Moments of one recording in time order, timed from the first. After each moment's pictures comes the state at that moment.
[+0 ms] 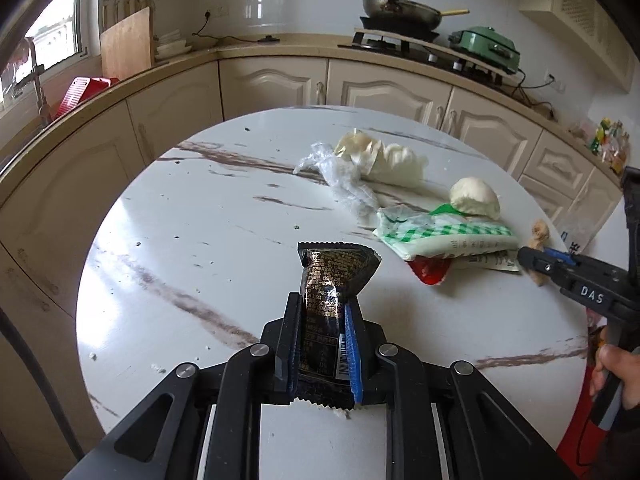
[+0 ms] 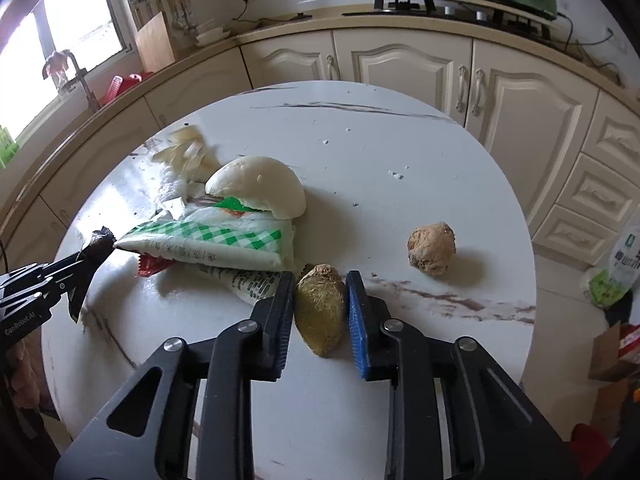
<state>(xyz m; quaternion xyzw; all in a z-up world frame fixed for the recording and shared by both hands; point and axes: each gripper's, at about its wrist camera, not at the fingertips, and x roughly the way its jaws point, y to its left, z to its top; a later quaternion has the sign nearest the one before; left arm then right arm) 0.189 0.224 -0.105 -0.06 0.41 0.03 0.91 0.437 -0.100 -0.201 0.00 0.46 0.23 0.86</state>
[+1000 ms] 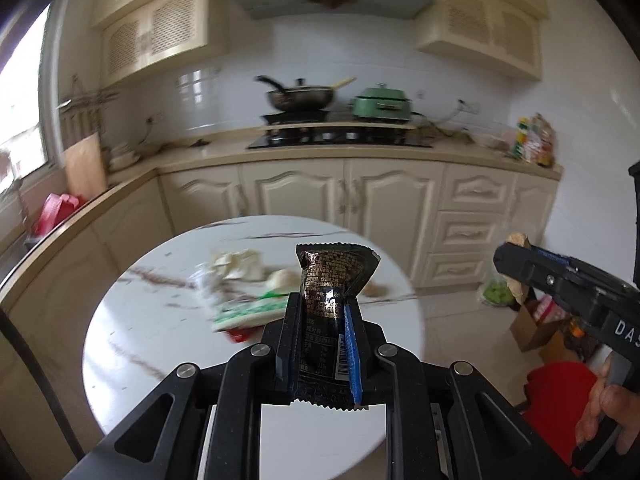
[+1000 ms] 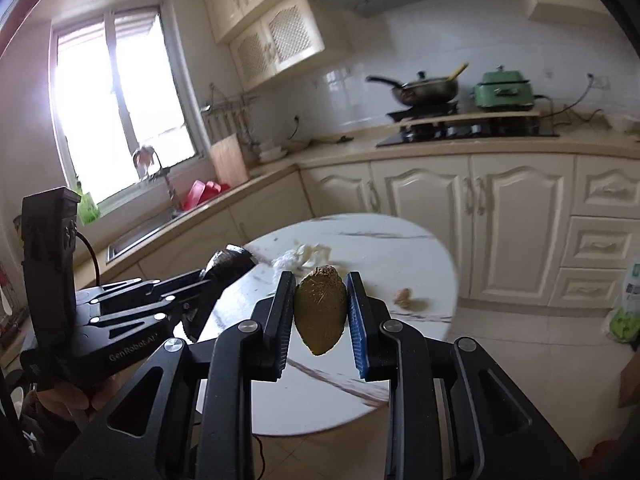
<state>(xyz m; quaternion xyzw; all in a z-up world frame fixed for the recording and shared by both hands) 0.102 0.043 -0.006 0.02 0.27 -0.06 0.96 0.286 -0.227 -0.051 0.10 0.26 0.29 0.92</state>
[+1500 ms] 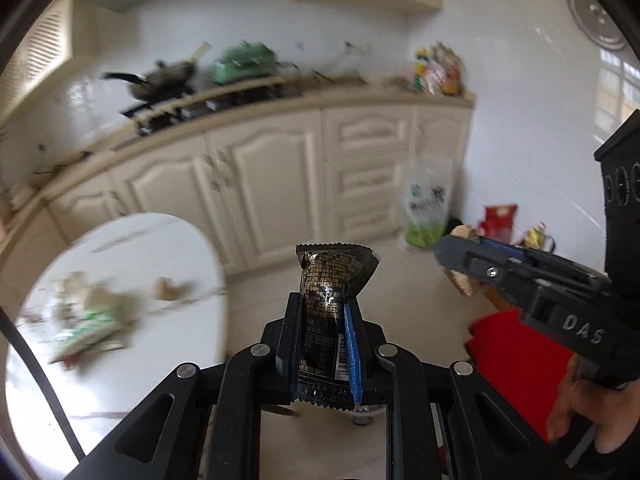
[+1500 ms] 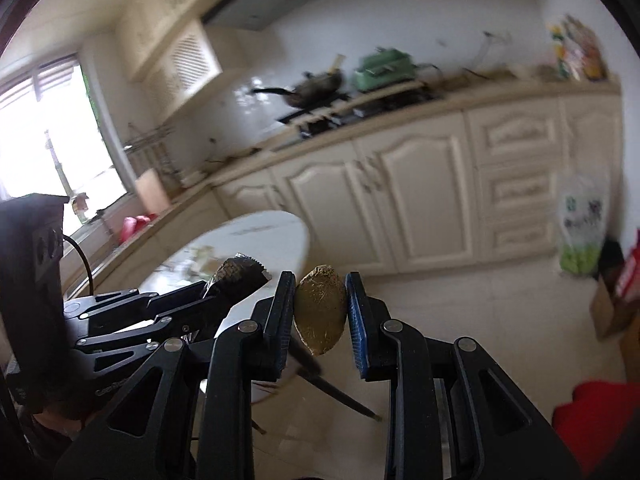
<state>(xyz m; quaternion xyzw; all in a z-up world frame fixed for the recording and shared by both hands) 0.195 -0.155 -0.047 0.10 0.34 -0.21 0.91 0.286 -0.406 -0.124 0.17 0.31 0.16 0.92</state>
